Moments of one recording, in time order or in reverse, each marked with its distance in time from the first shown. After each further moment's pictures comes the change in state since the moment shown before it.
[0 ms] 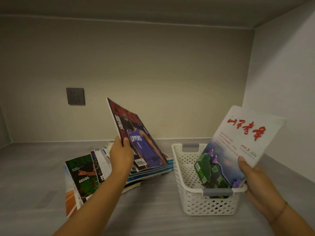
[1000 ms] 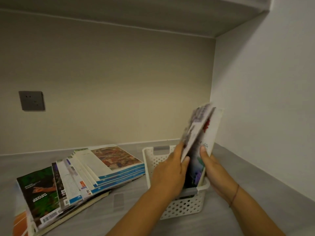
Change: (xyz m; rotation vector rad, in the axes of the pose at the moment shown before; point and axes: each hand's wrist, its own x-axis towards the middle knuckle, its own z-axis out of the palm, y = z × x) left_hand -0.139 0.059 0.108 0.393 -0.728 0.615; right_hand 0.018 -0.008 -0.001 -0.172 -0.281 -0.082
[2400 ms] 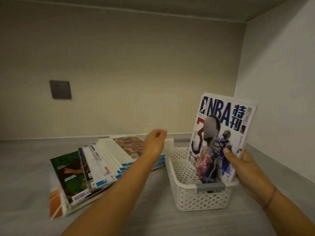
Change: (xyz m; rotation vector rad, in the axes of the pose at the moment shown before) left_hand 0.039 -0.089 -0.051 -0.592 0.236 -0.558; right_hand -0.004 0.002 -0.003 -0.100 0.096 -0.030
